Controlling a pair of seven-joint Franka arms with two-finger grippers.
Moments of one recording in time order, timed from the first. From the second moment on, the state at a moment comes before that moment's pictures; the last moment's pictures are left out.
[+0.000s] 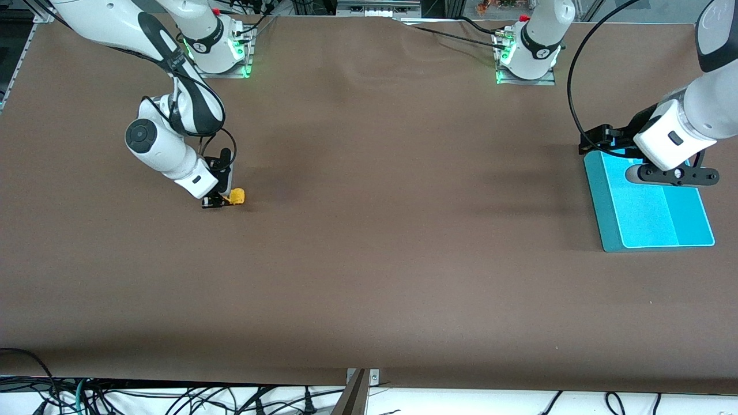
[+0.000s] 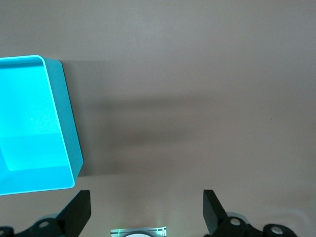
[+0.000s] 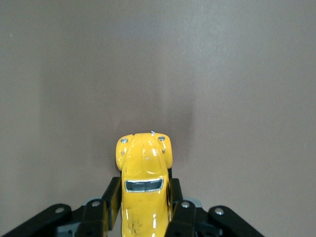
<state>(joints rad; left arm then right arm) 0.00 0.13 -0.08 -1.53 -0.07 1.45 -0.06 -0.13 0.34 0.28 -2.35 0.01 2.71 -1.47</state>
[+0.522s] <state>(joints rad) 0.00 0.14 -0.08 -1.53 -0.07 1.45 -0.06 -0.20 0.33 0.21 -2.35 0.01 2.71 -1.61</state>
